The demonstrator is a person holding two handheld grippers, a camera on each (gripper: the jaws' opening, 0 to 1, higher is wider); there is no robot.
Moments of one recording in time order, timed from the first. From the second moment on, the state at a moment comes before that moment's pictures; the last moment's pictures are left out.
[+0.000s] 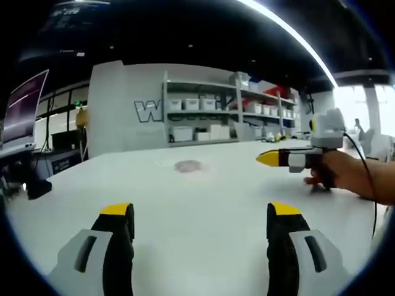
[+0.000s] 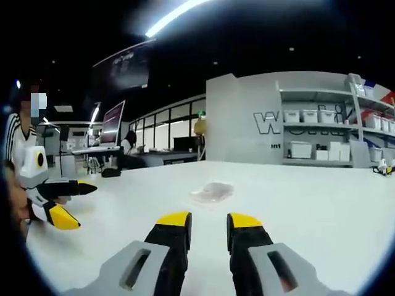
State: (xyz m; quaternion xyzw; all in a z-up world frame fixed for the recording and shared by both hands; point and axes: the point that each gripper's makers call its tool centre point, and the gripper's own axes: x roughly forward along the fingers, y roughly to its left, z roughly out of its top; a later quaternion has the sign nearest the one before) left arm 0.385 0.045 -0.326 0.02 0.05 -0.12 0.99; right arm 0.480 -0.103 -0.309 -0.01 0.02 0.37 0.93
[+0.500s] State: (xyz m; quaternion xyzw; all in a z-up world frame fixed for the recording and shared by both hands) left arm 0.385 0.046 -0.325 0.02 0.04 -0.13 0.99; right arm 0.480 -0.100 -0.311 0.00 0.02 0.37 0.93
